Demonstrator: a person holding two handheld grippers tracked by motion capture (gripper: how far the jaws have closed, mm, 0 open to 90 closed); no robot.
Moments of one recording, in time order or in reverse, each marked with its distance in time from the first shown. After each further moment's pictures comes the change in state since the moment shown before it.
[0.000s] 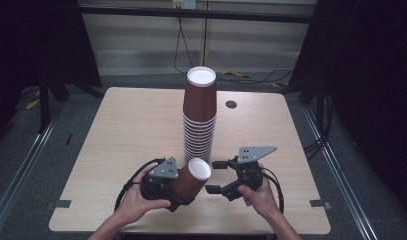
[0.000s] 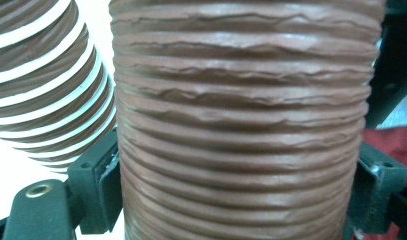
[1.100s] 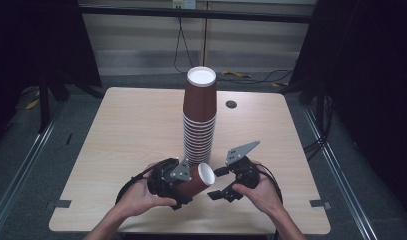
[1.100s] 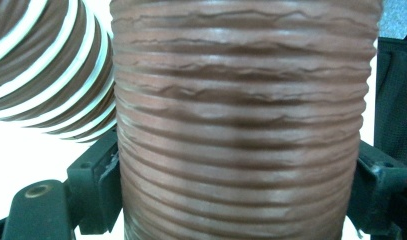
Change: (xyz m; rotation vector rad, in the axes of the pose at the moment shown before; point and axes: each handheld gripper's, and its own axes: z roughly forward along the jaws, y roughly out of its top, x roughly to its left) left arm 0.001 0.014 0.019 0.278 0.071 0.124; right arm -0.012 0.002 0.014 0.348 0.010 0.015
